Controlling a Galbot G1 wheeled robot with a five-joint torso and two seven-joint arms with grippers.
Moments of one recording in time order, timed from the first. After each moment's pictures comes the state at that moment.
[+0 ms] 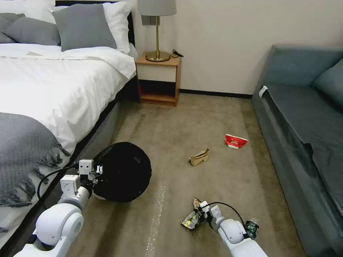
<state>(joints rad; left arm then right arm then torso) 1.44 -1.06 -0.59 -2.11 -0.48 0.46 -0.22 -1.14 1.32 0.22 1.21 -0.03 -0.35 -0.25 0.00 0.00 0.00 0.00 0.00</state>
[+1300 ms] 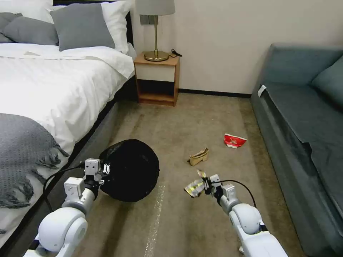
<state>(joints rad) 1.48 -1.07 -0.56 -2.19 -0.43 0.39 -0.16 -1.24 1.33 0.38 1.72 0.10 -0.26 -0.23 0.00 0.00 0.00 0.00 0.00</state>
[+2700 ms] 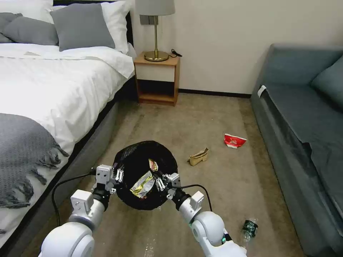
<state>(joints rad) 1.58 -1.14 -0.51 -2.29 -0.33 0.35 -0.09 -1.27 1.48 0.13 1.73 0.19 0.00 -0.35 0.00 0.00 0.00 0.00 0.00</state>
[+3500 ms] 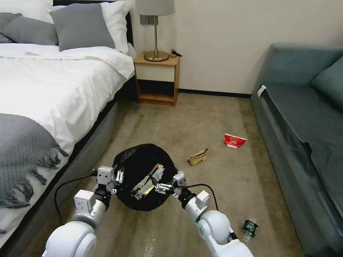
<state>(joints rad) 1.56 -1.15 -0.52 -2.25 -0.32 0.33 -0.09 -1.28 1.42 0.17 1.77 0.19 0.00 -0.33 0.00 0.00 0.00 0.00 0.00</state>
